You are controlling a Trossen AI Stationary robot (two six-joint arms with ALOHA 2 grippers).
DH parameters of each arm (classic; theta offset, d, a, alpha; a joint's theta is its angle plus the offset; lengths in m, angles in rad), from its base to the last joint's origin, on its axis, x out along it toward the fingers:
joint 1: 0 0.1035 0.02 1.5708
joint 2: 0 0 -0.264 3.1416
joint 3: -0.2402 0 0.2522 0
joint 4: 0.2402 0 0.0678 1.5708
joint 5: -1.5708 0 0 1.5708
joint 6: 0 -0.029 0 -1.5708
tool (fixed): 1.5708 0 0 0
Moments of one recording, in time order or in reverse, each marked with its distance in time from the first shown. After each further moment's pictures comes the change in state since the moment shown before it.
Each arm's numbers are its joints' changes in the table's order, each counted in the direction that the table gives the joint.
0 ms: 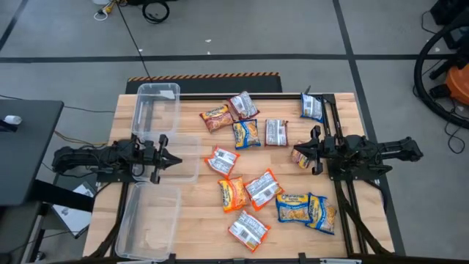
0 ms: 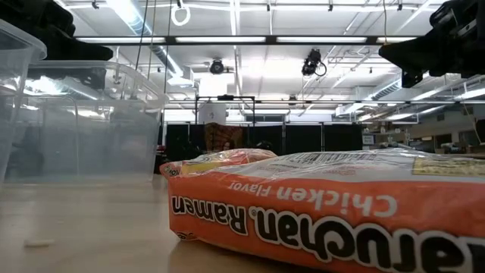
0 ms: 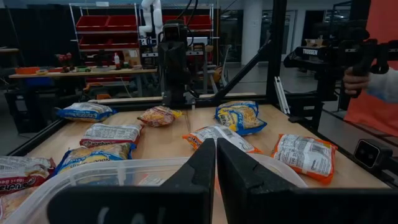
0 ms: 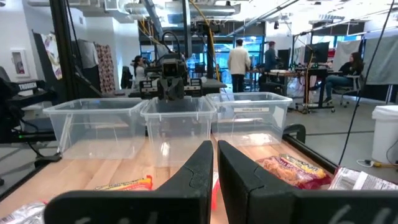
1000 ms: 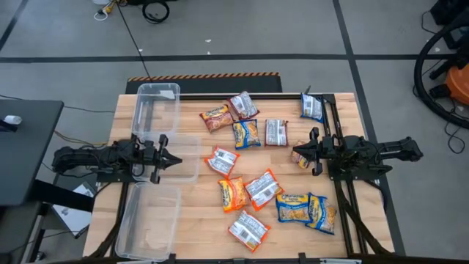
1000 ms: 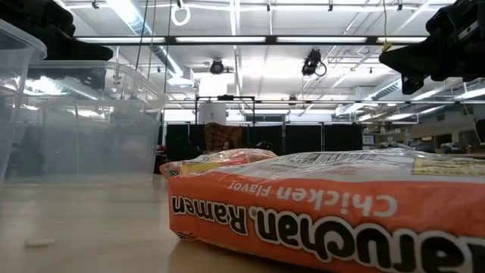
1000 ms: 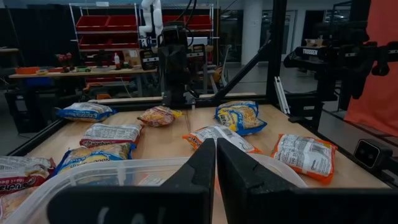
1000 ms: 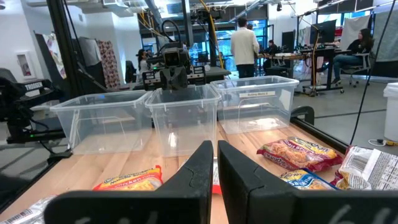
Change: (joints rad) left arm 0.000 0.000 0.000 0.000 0.000 0.000; right arm 0.000 0.000 0.000 0.050 0.009 -0.082
